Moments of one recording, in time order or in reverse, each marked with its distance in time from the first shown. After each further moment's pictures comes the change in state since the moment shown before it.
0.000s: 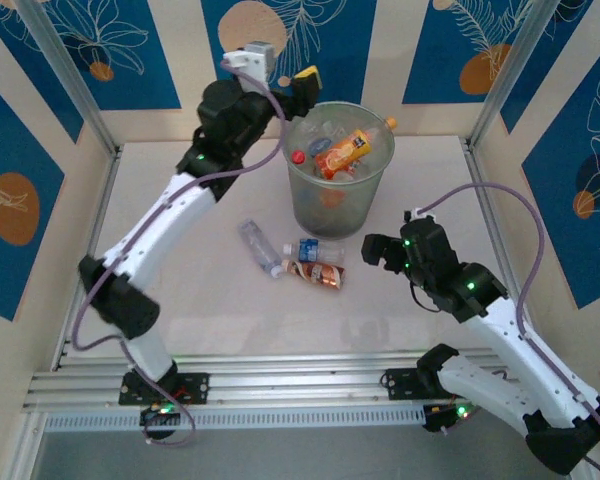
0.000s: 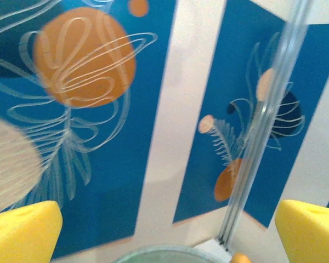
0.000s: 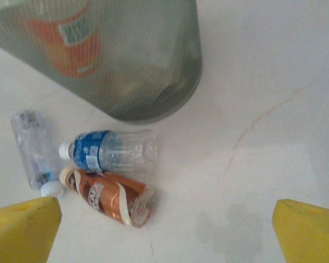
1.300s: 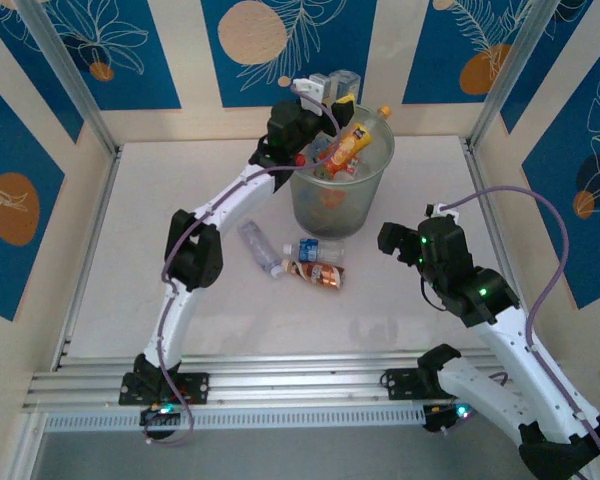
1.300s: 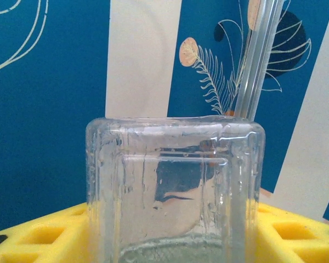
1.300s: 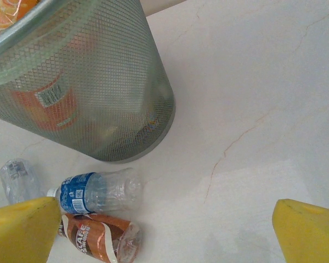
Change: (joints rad) left arm 0.002 0.634 0.336 0.319 0.220 0.052; right arm -0.113 -0.061 0.000 0.045 0.059 0.000
